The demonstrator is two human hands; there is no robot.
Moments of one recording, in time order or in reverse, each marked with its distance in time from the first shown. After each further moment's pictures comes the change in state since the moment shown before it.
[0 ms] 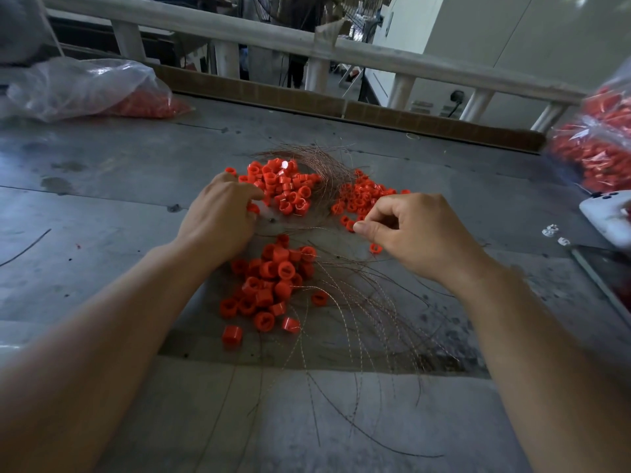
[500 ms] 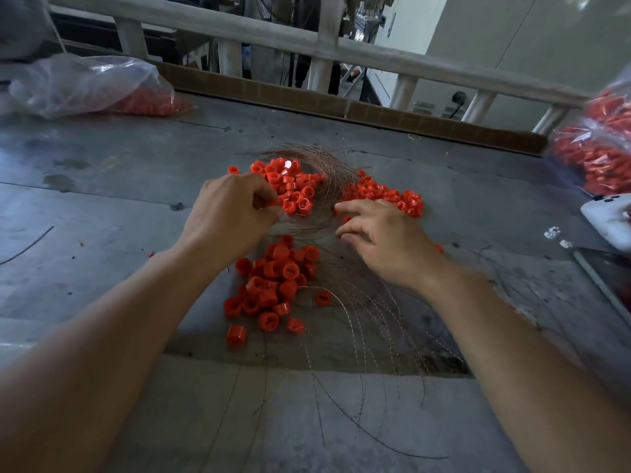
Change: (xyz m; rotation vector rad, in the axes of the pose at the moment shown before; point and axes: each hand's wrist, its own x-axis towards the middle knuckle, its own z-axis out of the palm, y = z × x) left_hand -0.010 0.014 -0.012 -0.210 0.073 0.019; right_hand 0.012 0.003 0.030 -0.123 -0.101 -0.177
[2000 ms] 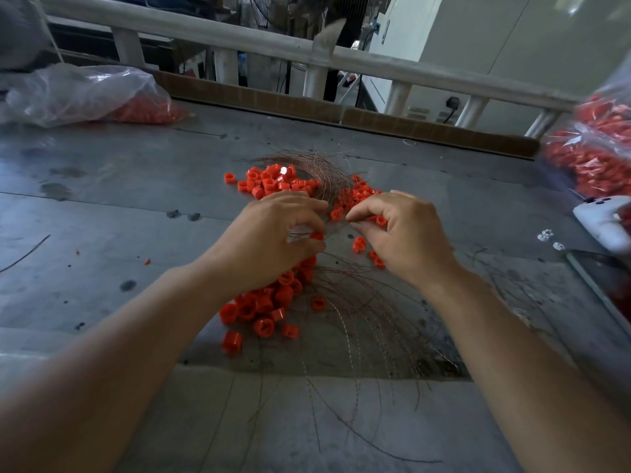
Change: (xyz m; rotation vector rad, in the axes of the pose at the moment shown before) left_hand -0.015 0.028 0.003 -0.057 -0.205 0.380; right_hand -0.007 -0.004 -0.013 0.156 0.390 0.030
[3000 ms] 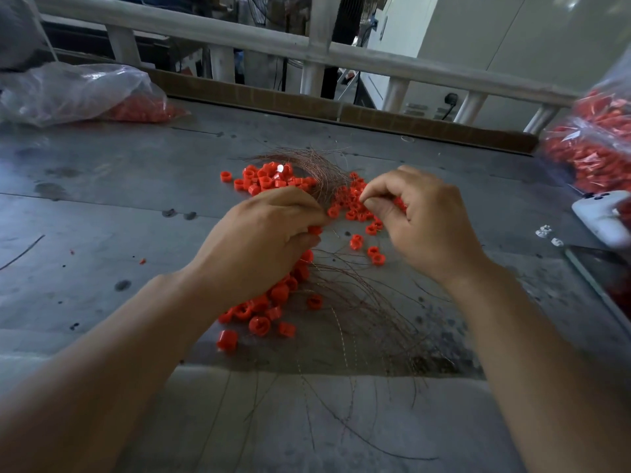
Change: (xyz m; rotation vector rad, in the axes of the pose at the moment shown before) left_hand -0.011 0.014 -0.006 0.072 0.116 0.108; right_hand 0.000 -0.008 -0.025 -0.012 0.052 -0.104
